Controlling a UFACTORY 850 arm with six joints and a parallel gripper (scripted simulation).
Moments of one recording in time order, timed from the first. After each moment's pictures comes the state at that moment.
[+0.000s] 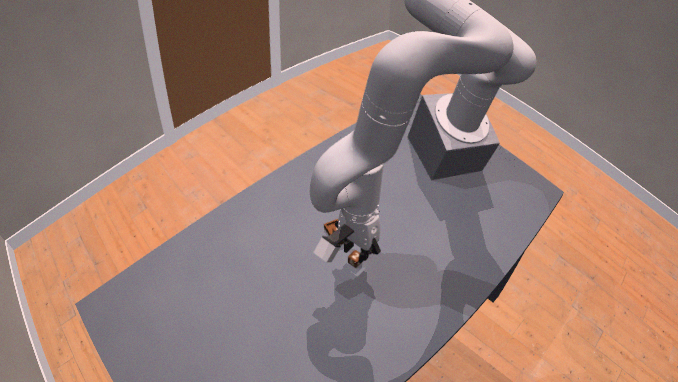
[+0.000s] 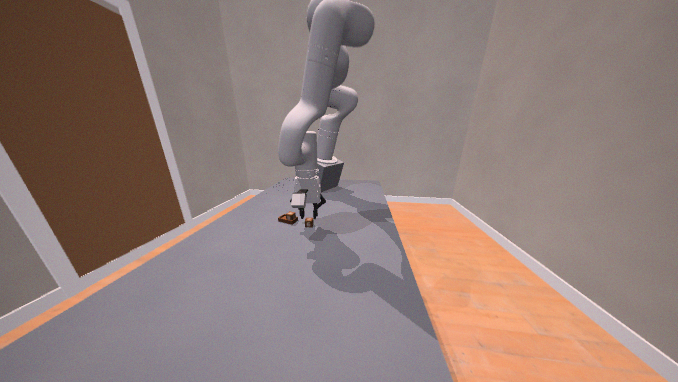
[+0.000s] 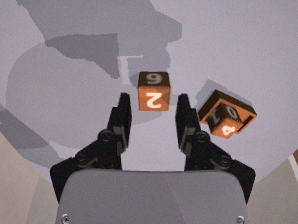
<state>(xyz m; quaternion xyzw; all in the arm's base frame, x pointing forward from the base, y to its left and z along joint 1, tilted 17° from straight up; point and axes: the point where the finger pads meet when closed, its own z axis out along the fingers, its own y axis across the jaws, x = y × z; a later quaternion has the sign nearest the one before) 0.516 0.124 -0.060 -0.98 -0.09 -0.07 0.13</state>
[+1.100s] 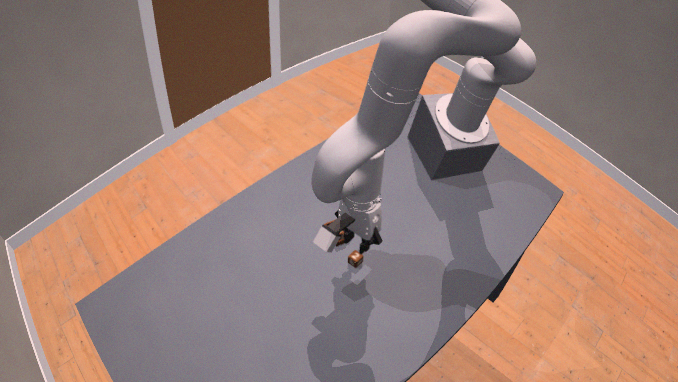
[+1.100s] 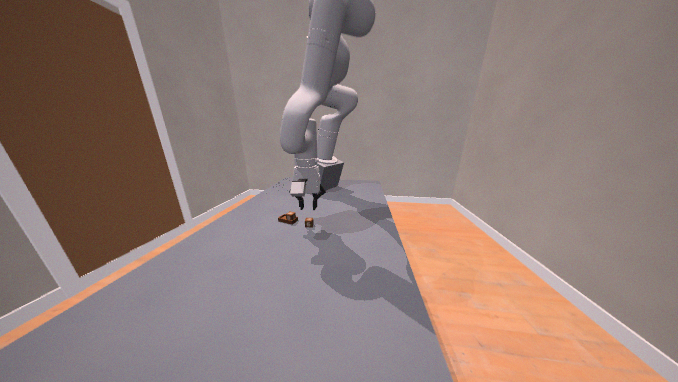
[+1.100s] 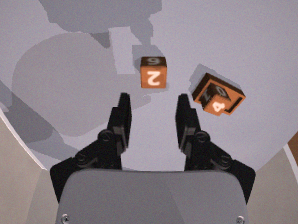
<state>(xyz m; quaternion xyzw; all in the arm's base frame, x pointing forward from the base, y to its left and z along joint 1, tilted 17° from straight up) 0.512 0.113 -0.021 -0.98 -0.09 -0.07 0.13</state>
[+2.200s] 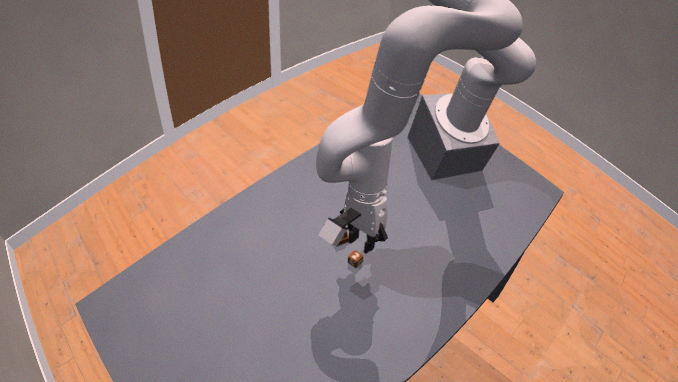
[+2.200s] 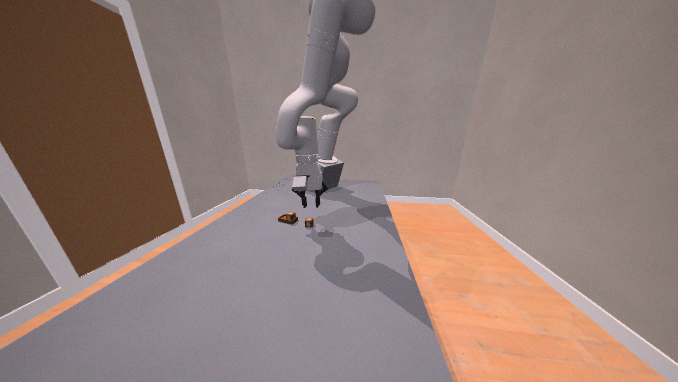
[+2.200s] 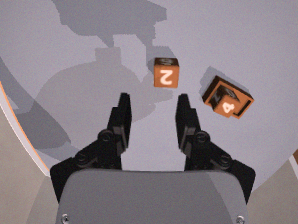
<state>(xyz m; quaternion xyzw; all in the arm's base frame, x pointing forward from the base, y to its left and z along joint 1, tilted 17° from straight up) 0.505 0.120 -0.012 -0.98 -0.08 -0.11 0.16</state>
